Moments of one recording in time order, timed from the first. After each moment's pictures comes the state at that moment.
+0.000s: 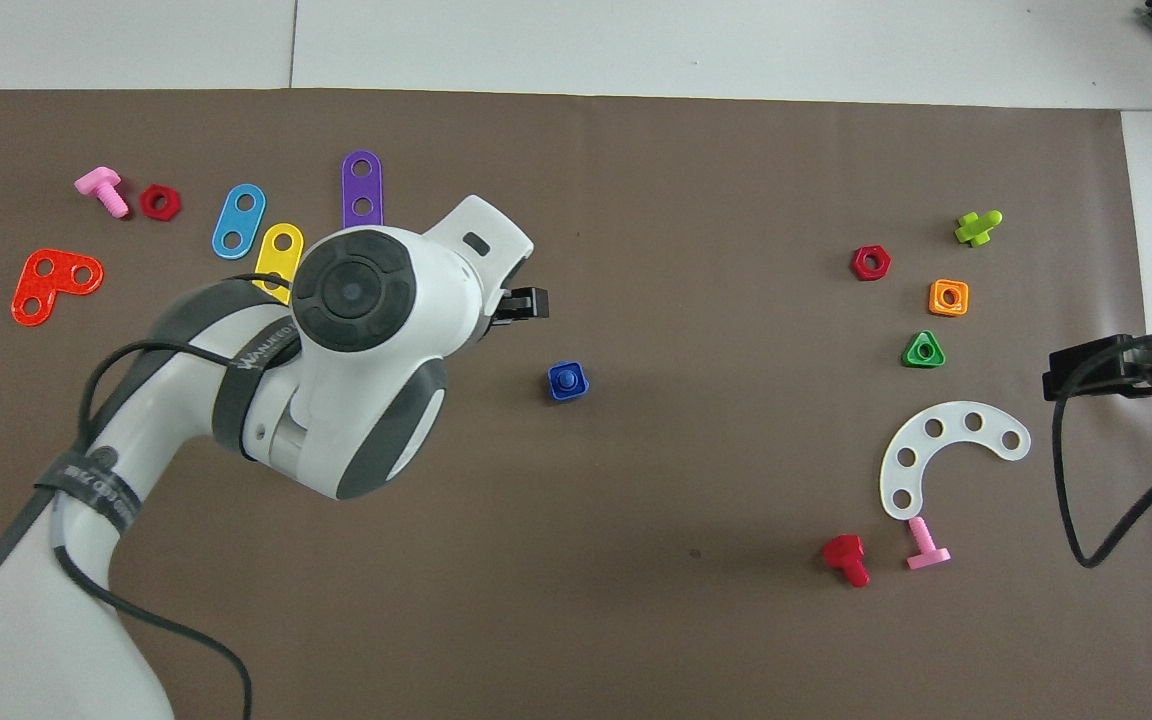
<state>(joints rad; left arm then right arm) -0.54 0.22 0.02 -1.78 0.00 2.21 -0.51 0.08 -0.10 -0.06 -1.62 -0.03 1.46 0.09</state>
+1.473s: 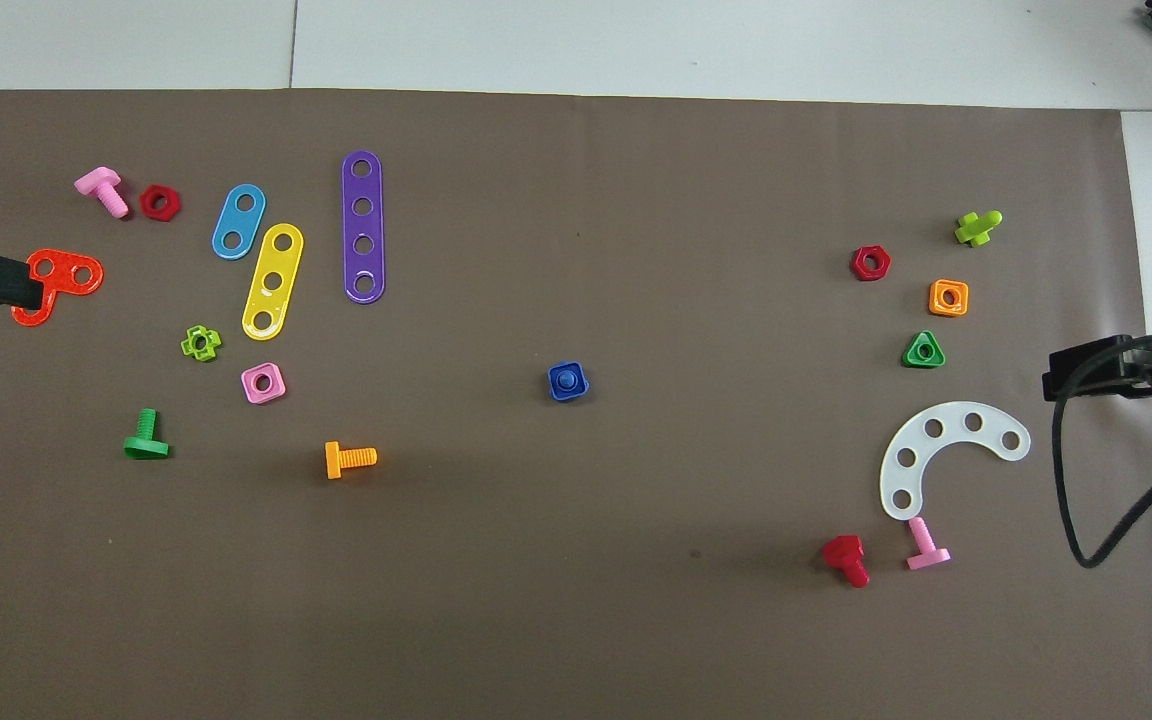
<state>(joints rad) -0.04 0.03 0.02 -1.45 0.00 1.54 0.09 0.08 -0.10 -0.06 -1.62 -0.03 1.46 0.09</state>
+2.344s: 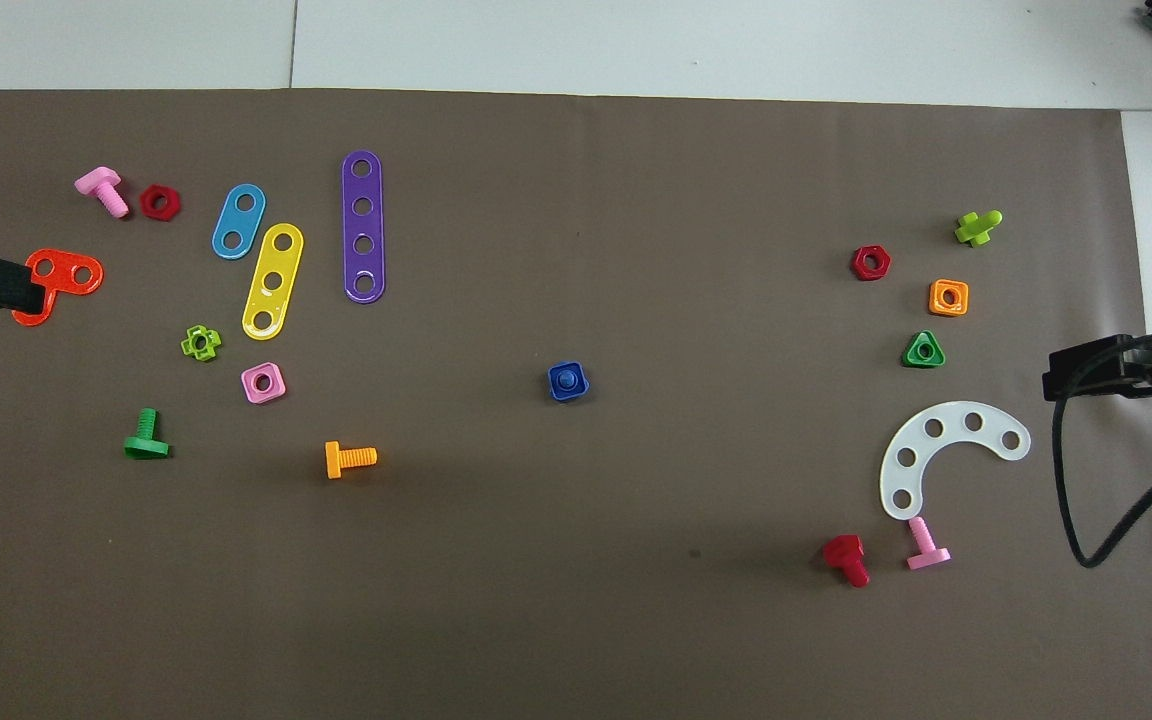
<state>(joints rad) -0.04 0.02 0.01 -1.45 0.00 1.52 0.09 0.08 -0.10 -0.06 -1.62 -0.03 1.46 0.09</state>
